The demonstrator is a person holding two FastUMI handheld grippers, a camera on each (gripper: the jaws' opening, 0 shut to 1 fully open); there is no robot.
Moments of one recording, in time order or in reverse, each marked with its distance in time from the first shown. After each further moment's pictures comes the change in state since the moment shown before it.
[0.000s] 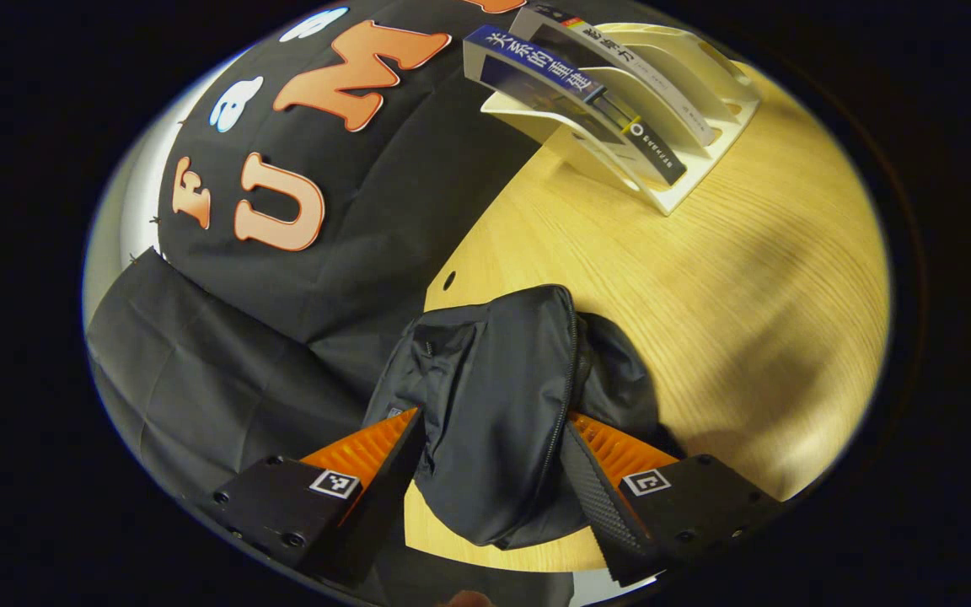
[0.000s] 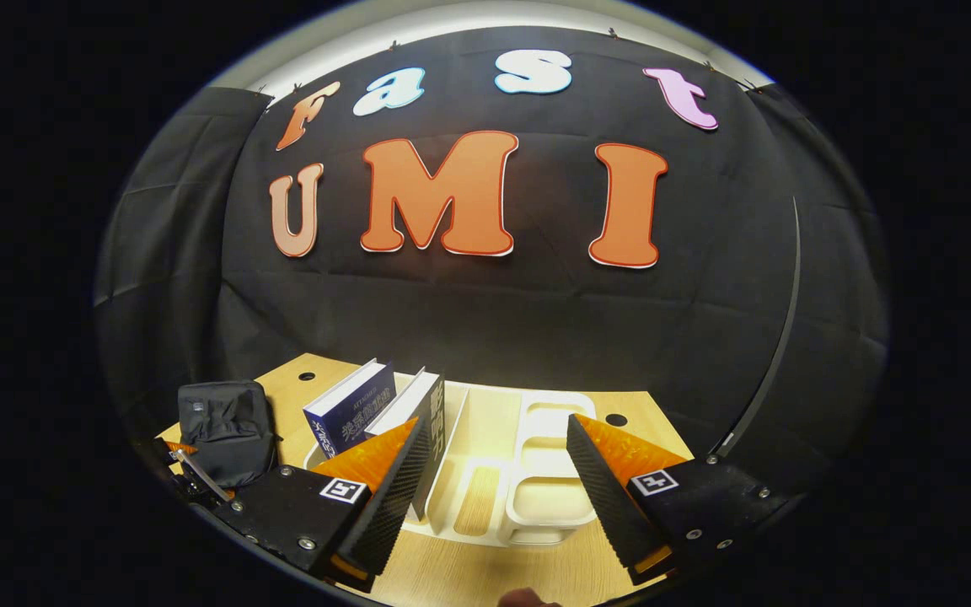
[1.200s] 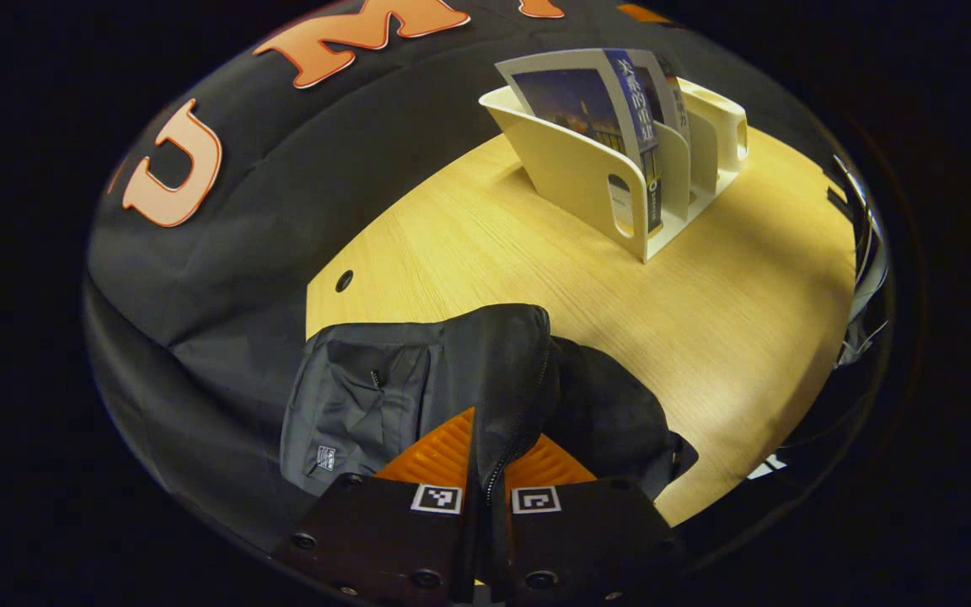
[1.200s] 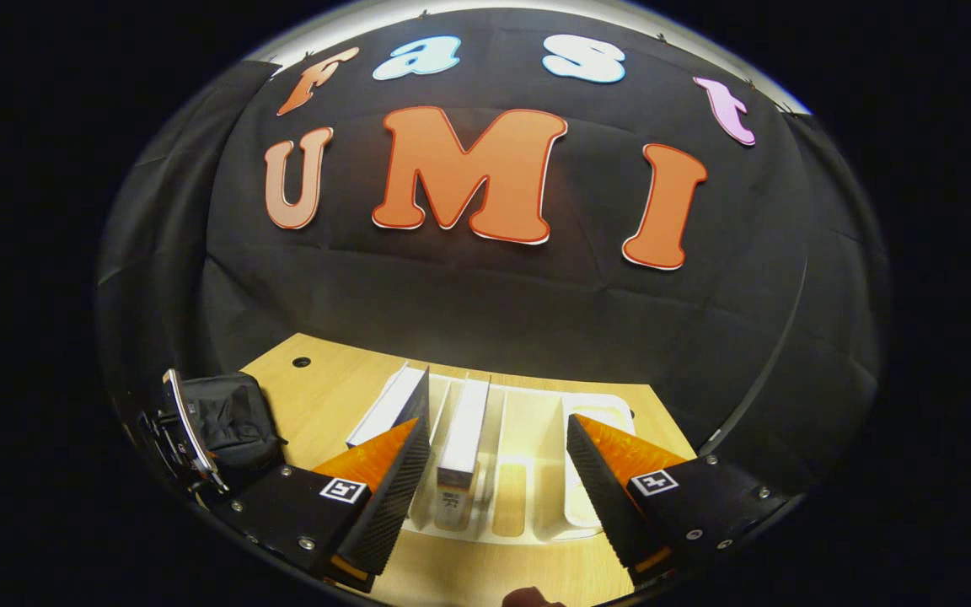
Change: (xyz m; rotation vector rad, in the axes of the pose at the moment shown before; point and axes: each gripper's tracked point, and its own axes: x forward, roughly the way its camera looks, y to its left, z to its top) left arm 0.046 0.042 0.030 -0.080 -0.005 -0.641; right arm 0.036 0.091 0.023 -0.059 0.129 -0.080
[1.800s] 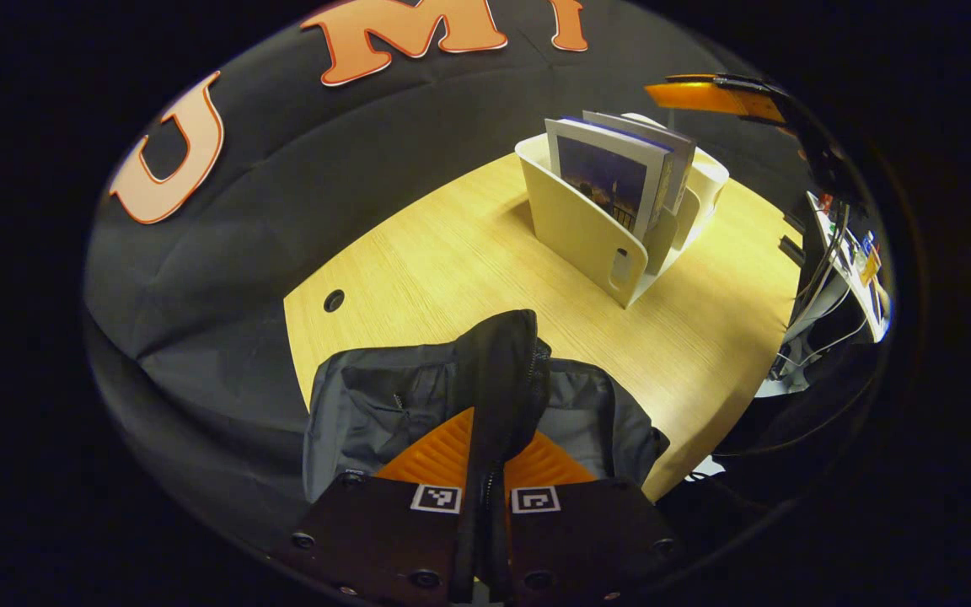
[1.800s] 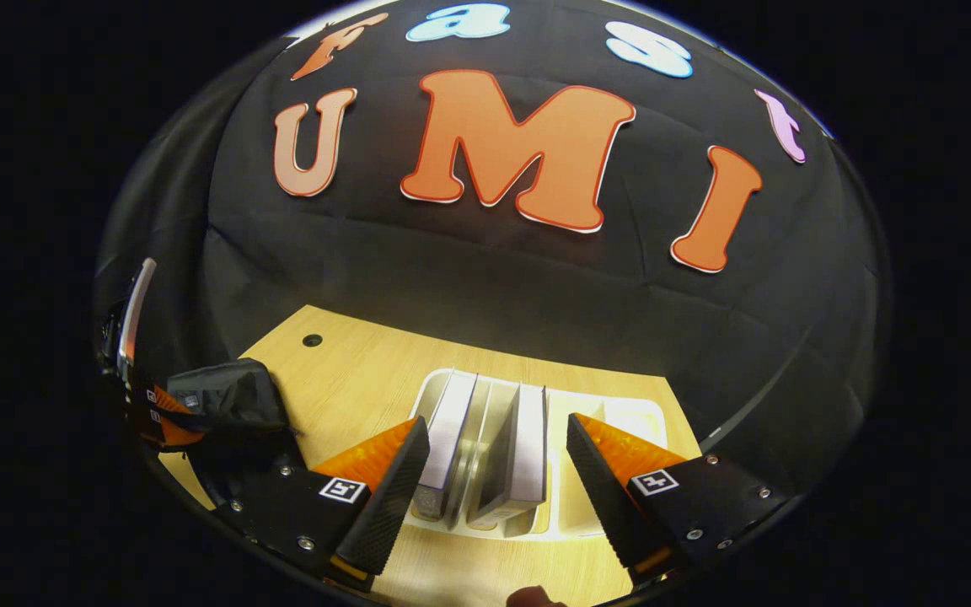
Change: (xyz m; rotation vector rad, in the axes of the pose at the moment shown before) left arm -0.050 0.070 0.037 -0.007 -0.023 -0.216; right arm 0.028 0.055 0.018 -0.057 0.177 0.024
